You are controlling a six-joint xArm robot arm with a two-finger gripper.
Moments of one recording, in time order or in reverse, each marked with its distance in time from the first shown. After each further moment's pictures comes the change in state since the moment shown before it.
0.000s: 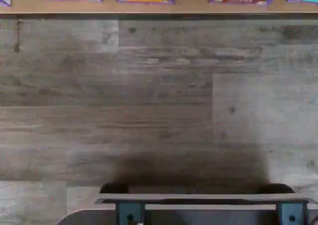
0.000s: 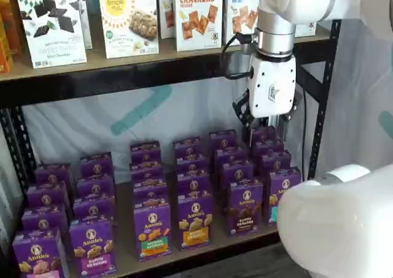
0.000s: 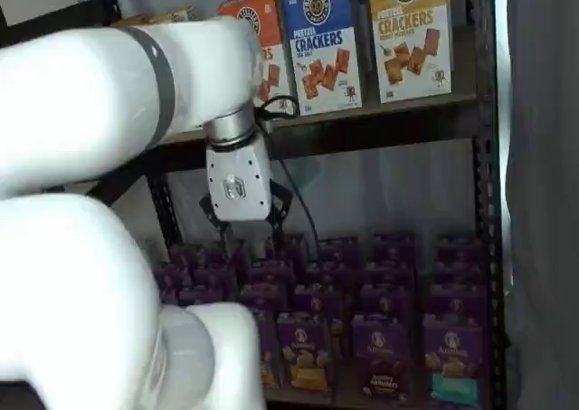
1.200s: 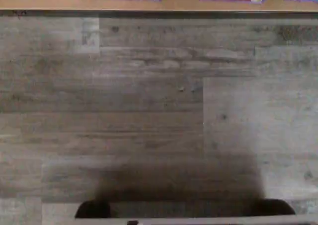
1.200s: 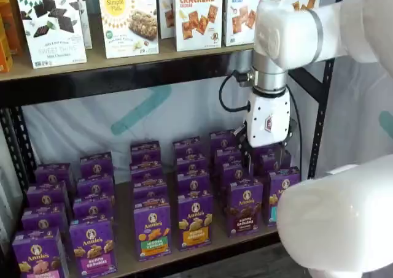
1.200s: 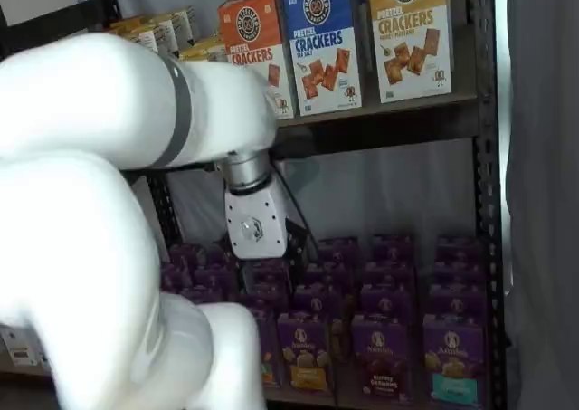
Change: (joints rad) arm -0.023 0.092 0.152 -0.042 -0.245 -0.011
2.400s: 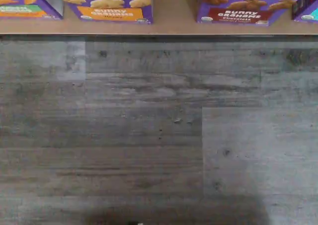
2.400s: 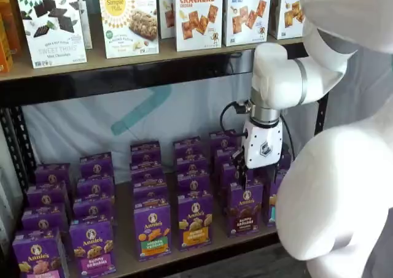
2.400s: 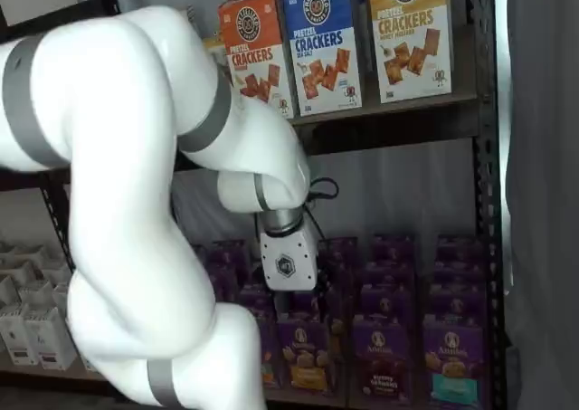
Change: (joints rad) arm -0.103 0.389 0.038 0.002 -0.460 -0.102
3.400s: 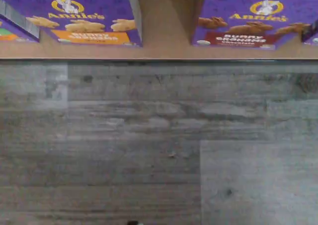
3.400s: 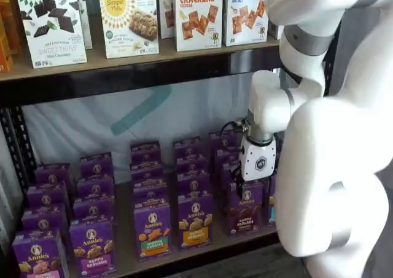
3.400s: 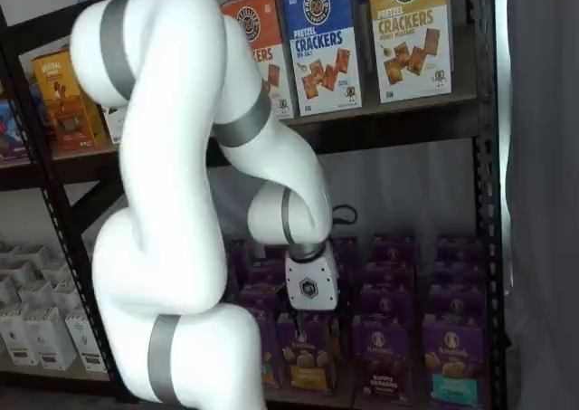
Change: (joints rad) arm -0.055 0.428 -0.115 0.011 -0.338 -0.069
